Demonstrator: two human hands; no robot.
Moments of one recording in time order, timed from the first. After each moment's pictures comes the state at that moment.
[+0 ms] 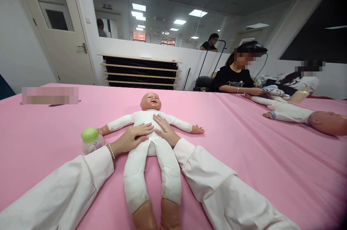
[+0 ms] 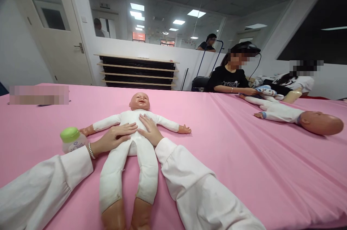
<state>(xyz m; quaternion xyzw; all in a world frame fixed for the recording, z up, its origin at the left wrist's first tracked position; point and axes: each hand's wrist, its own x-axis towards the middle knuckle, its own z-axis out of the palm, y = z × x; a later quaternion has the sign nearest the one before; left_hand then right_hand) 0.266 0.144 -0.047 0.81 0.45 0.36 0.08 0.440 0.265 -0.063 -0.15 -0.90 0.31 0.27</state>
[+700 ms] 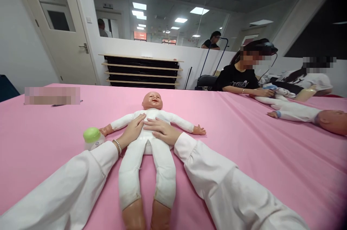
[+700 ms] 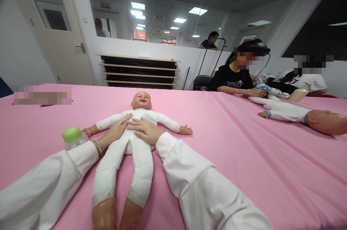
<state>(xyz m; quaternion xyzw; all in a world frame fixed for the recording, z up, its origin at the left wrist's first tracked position) 0.257 0.180 -0.066 0.62 0.64 0.44 0.14 0.433 0.254 -0.032 0.01 -0.97 0.17 0.17</state>
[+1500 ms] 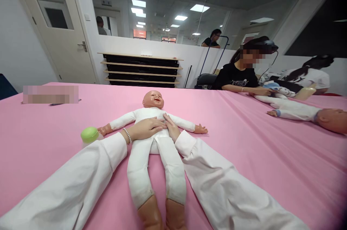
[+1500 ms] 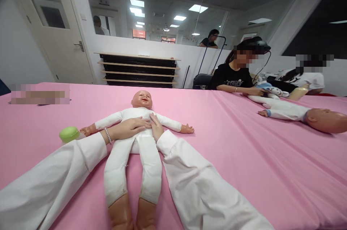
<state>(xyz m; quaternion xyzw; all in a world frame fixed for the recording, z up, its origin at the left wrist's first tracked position) 0.291 0.186 -0.018 0.86 0.44 0.25 0.10 0.431 0.282 -0.085 -0.33 -0.75 0.43 0.38</state>
